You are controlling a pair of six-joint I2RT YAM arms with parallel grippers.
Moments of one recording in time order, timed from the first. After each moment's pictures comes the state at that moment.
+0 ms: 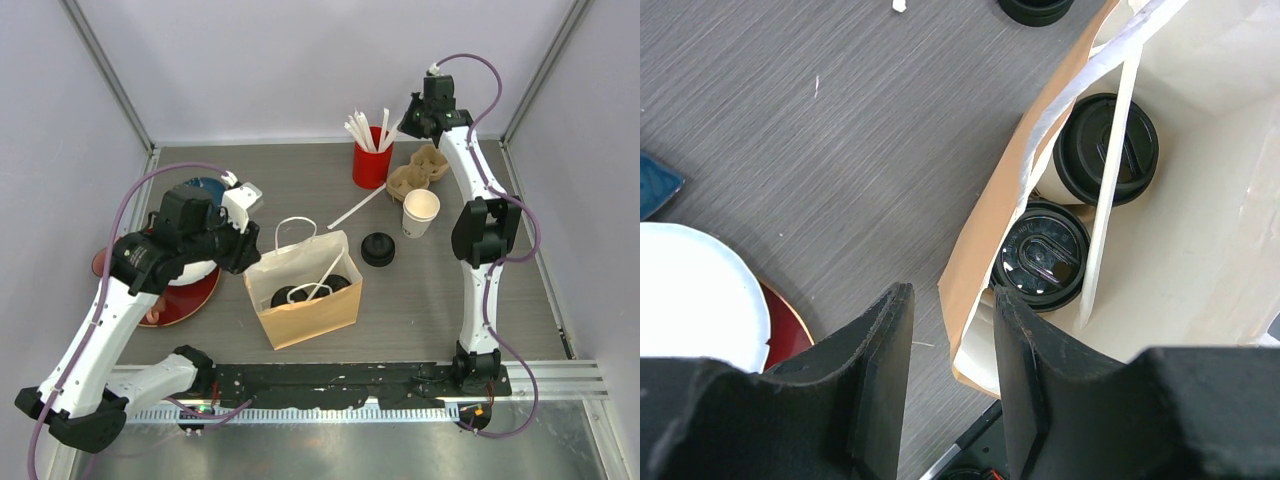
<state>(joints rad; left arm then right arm) -0.51 1.00 1.35 -1.05 0.24 0.10 0.13 2.28 2.29 -0.59 -0.05 0.44</state>
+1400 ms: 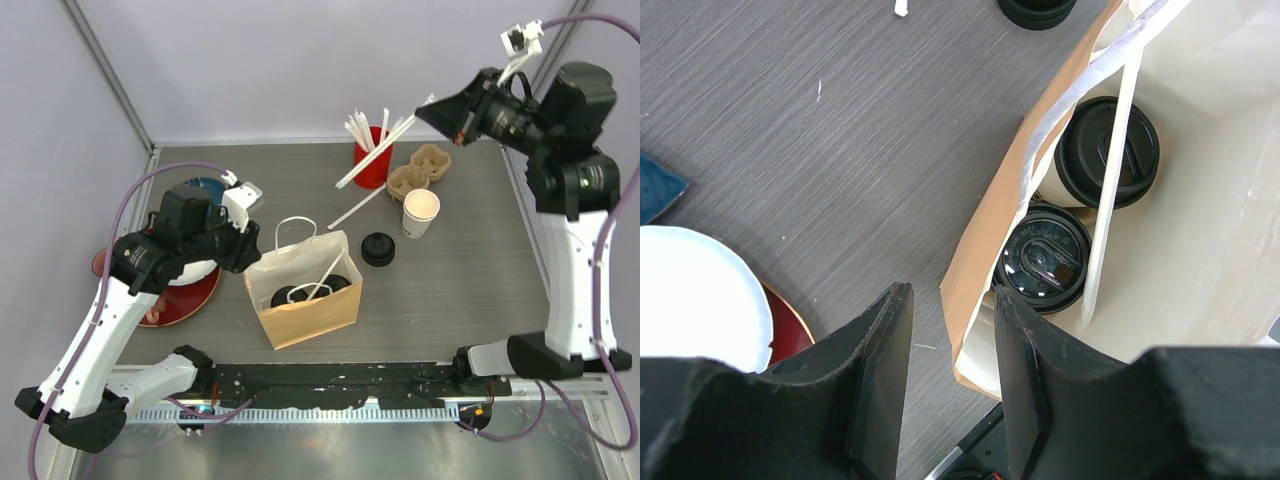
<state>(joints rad) -0.51 1.00 1.35 -1.05 0.24 0.11 0.12 1.45 2.11 -0.72 -0.63 0.35</state>
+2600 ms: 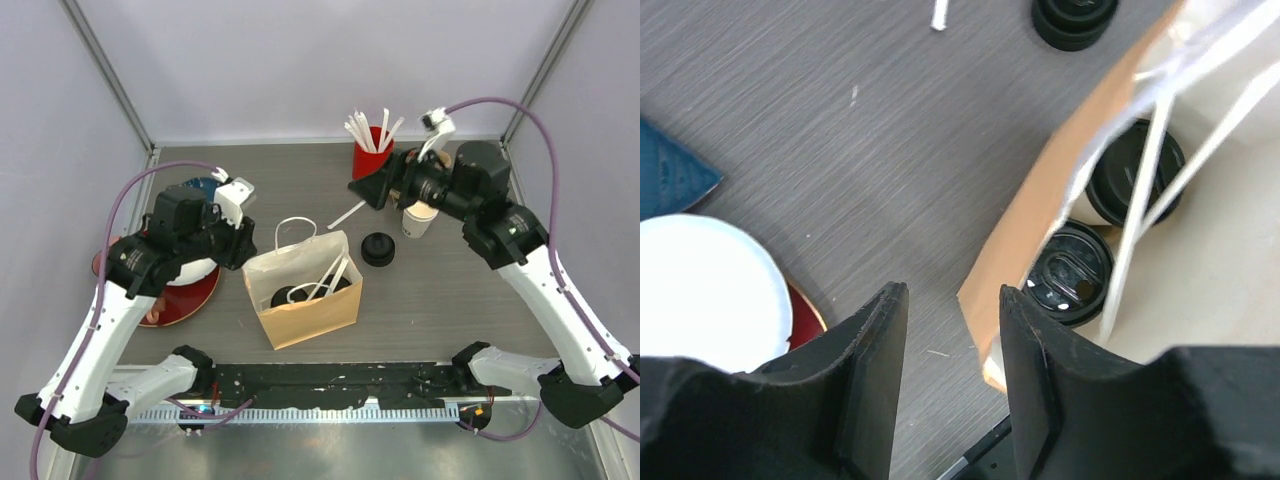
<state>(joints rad) -0.49 0.98 1.34 -1.01 0.21 0.10 0.59 1.12 1.41 -0.46 -0.29 0.44</state>
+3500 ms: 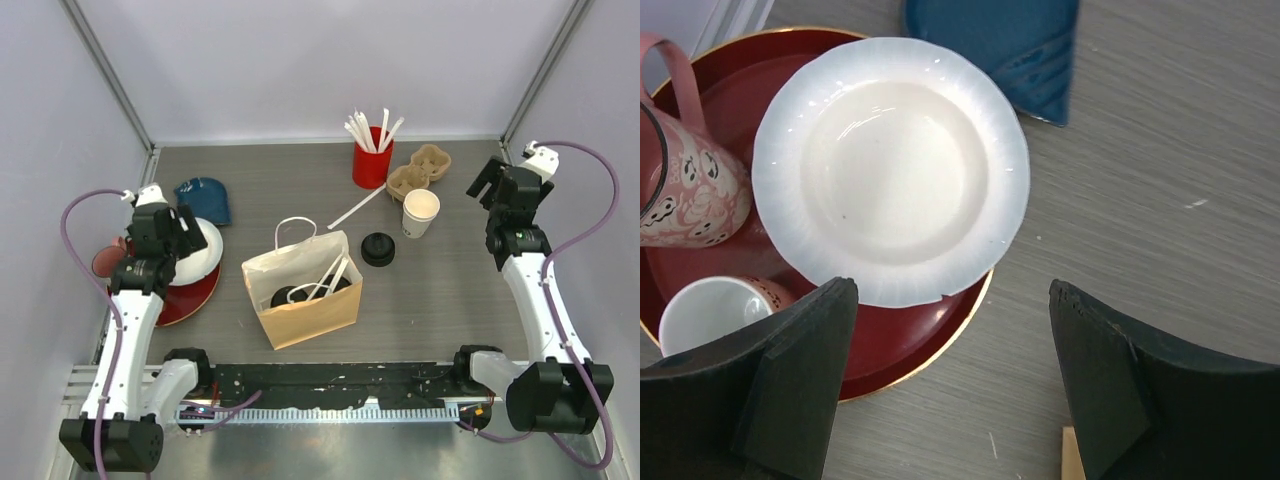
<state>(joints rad) -0.01 0.87 0.96 -0.72 -0.21 -0.32 -0.05 1.09 0.98 -0.21 0.35 0.29</state>
